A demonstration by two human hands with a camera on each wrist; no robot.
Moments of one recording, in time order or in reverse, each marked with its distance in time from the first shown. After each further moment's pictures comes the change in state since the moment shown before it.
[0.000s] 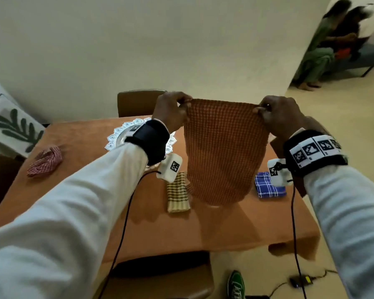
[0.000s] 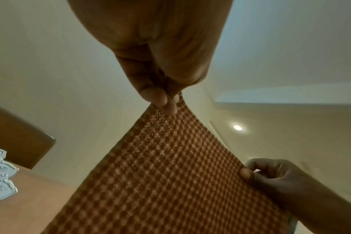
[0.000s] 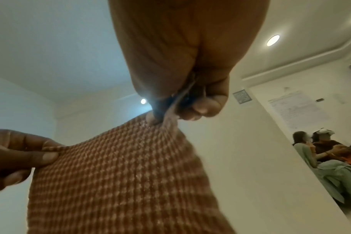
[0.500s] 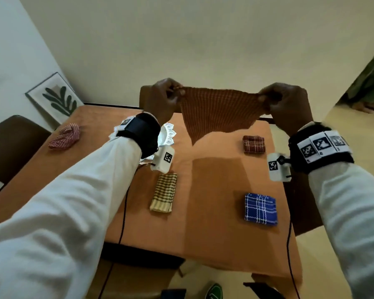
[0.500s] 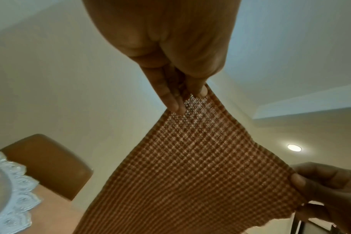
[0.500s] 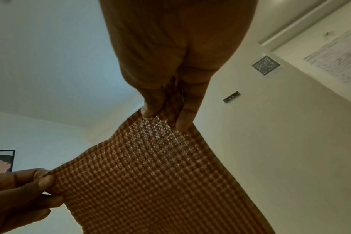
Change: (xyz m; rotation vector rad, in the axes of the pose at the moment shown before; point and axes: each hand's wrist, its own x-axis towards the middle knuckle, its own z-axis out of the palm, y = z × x) left_hand 0.029 0.049 0.031 0.163 0.332 0.011; right_hand 0.095 0.062 -0.023 0.501 0.021 -0.304
